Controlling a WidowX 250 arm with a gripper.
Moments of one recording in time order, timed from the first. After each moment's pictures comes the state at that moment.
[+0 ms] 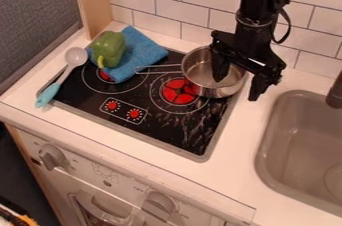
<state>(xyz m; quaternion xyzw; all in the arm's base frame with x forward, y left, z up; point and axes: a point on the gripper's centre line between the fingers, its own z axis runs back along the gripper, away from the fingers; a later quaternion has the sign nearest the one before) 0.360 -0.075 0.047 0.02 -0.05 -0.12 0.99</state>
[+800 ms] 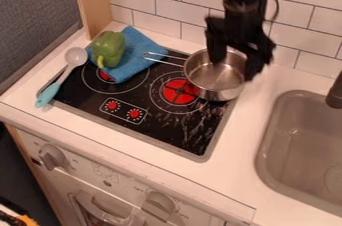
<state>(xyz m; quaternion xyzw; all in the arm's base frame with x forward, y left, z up) 0.374 -0.054 0.074 -0.01 -0.12 -0.14 0.98</state>
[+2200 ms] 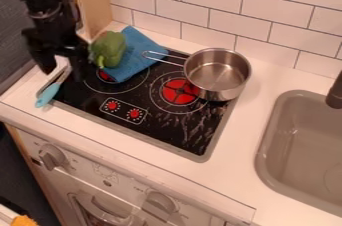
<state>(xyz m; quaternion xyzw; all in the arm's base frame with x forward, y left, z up) 0.275 0.180 0.032 0.02 -0.05 0.07 1.00</state>
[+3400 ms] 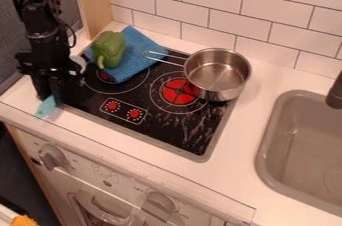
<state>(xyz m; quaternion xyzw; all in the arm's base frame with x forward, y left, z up) 0.247 0.177 0.013 0.02 0.04 0.09 0.99</state>
